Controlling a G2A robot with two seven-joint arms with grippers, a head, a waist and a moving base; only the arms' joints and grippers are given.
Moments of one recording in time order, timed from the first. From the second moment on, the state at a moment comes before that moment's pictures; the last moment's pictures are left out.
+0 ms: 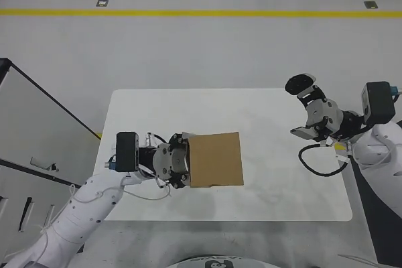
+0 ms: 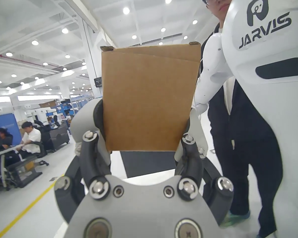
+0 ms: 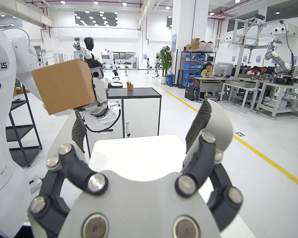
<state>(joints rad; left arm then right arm) 1.22 -1.00 -1.01 -1.84 1.41 -0.86 0.90 -1.16 -0.64 1.18 -1.73 -0.60 -1.01 -0.37</state>
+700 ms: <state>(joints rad) 1.23 -0.98 -1.05 -1.85 1.84 -0.65 1.04 -1.16 -0.64 1.18 -1.73 -0.60 -1.01 -0.37</state>
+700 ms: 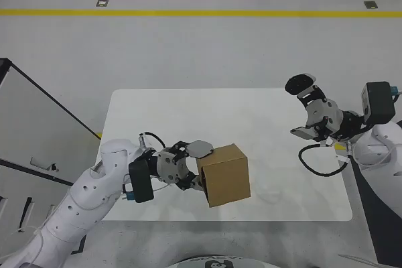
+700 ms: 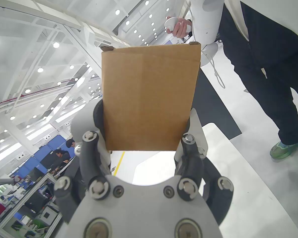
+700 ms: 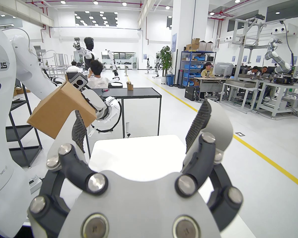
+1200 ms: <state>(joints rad) 1.20 -0.98 -1.10 -1.91 1.86 -0.52 0.95 -1.16 -0.64 1.18 -1.73 -0.60 -1.01 -0.37</state>
